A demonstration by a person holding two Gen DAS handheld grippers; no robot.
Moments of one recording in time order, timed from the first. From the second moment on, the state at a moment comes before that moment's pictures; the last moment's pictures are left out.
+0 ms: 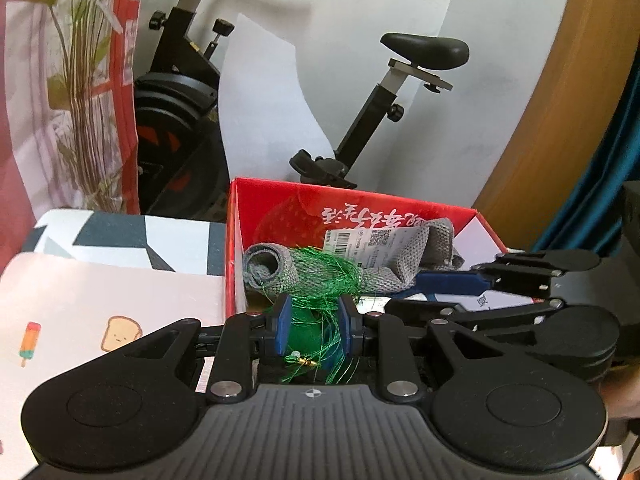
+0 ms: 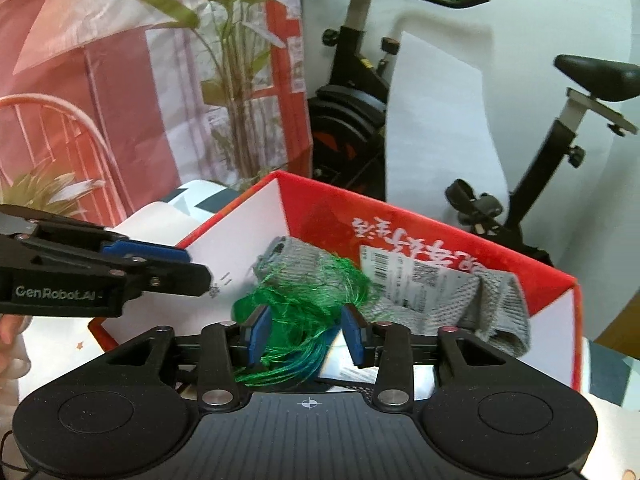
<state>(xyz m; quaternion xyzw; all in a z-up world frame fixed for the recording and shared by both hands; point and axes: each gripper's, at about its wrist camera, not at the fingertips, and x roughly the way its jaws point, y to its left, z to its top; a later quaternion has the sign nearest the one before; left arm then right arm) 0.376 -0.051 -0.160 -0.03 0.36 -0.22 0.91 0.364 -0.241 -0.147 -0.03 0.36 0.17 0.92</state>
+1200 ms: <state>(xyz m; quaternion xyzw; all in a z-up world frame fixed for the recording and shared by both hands) 0.277 0.035 -0.101 0.04 0.29 -0.08 0.95 0.234 -0.274 -0.112 0.05 0.32 0.05 0.95</state>
